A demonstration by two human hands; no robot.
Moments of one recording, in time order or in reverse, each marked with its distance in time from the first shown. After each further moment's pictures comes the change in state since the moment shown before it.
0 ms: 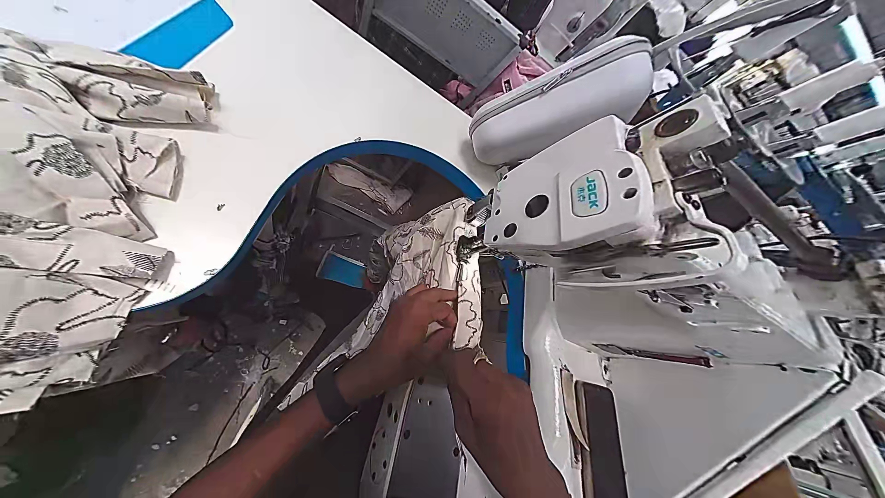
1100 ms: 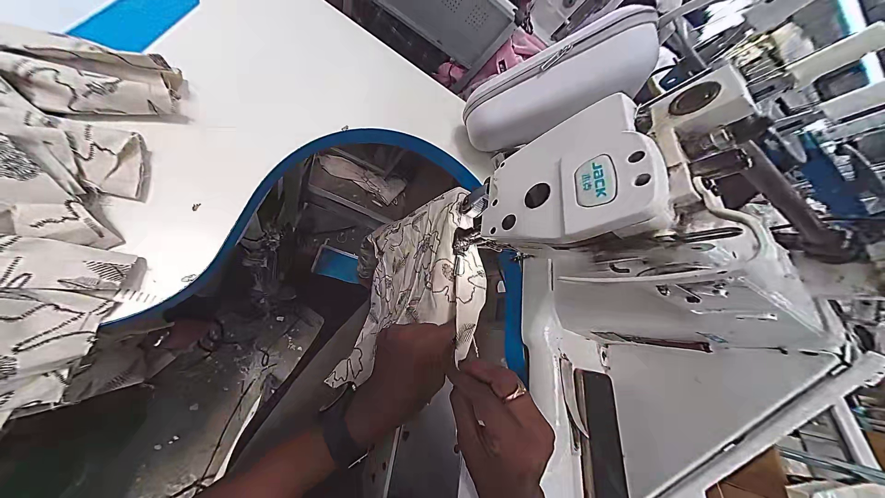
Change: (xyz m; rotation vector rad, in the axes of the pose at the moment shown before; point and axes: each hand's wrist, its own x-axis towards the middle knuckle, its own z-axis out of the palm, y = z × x) left_hand -0.026 0.008 0.035 0.321 0.246 0.050; right_hand -0.027 -0.010 0.012 0.080 0.309 0.170
